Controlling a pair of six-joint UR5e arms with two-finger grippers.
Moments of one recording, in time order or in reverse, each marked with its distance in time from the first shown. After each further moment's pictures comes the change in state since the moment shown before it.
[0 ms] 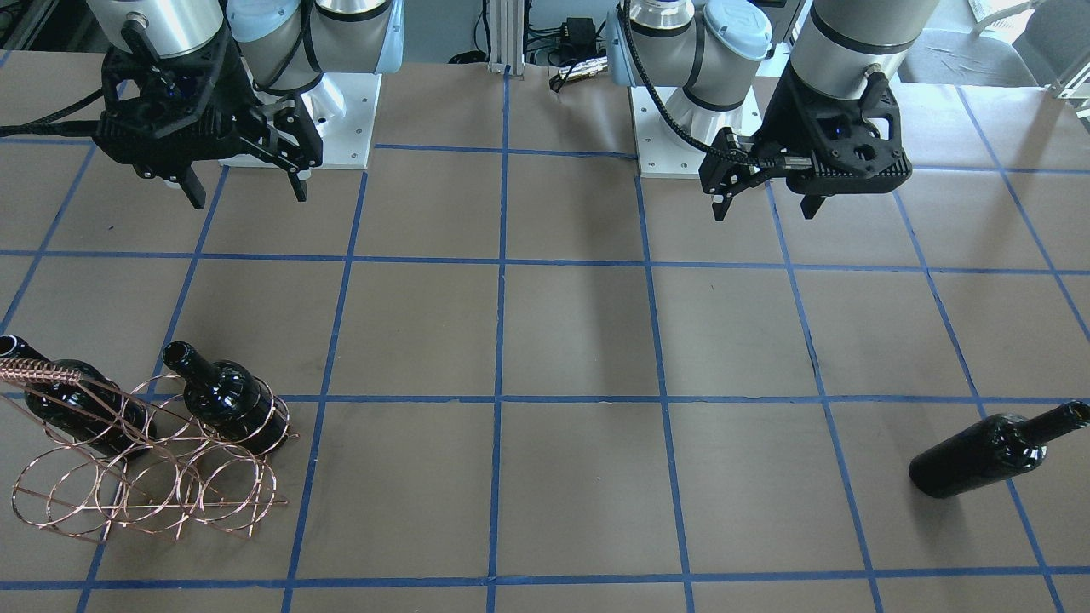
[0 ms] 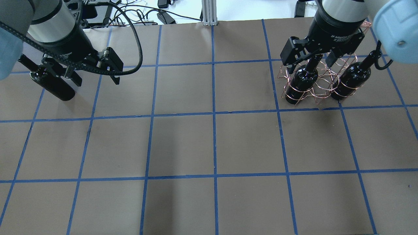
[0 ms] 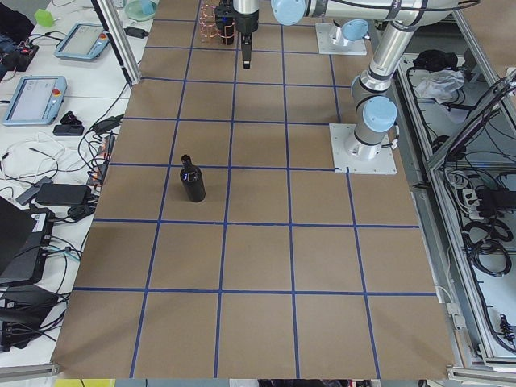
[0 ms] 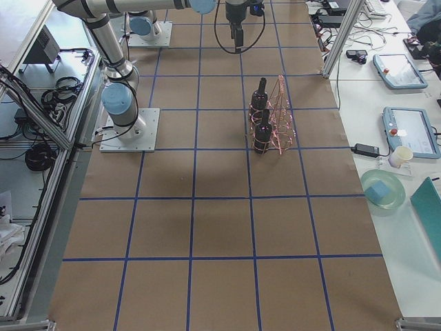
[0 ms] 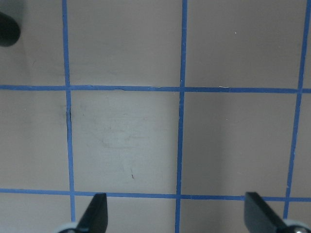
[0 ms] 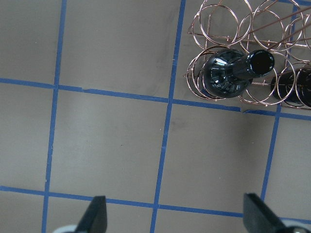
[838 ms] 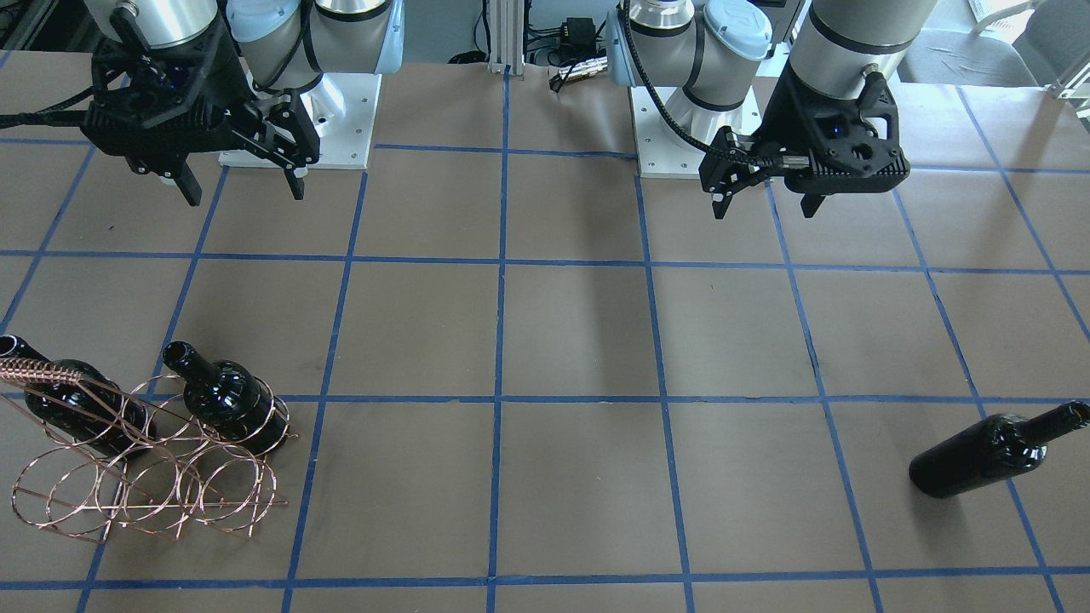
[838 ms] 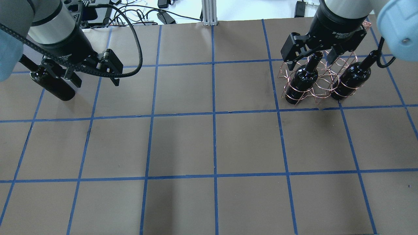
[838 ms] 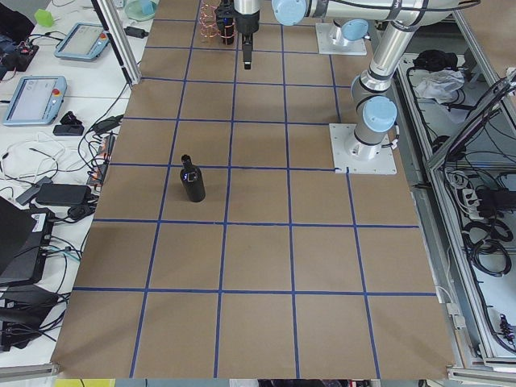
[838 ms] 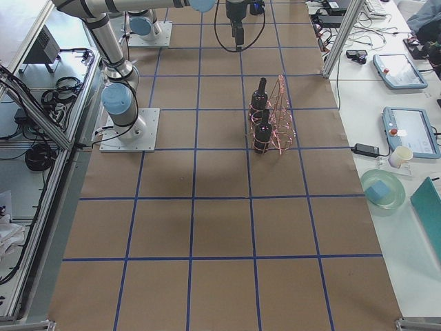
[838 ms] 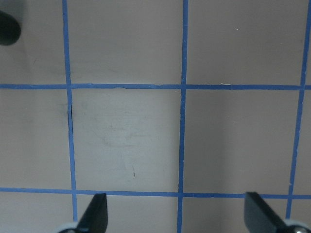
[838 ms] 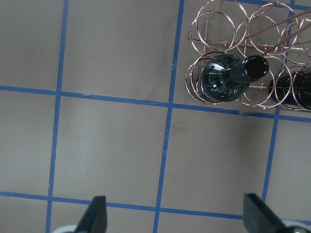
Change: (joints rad) left arm 0.000 0.003 -0.004 -0.001 0.001 0.007; right arm -0.003 -0.002 -0.014 -0.001 0.007 0.016
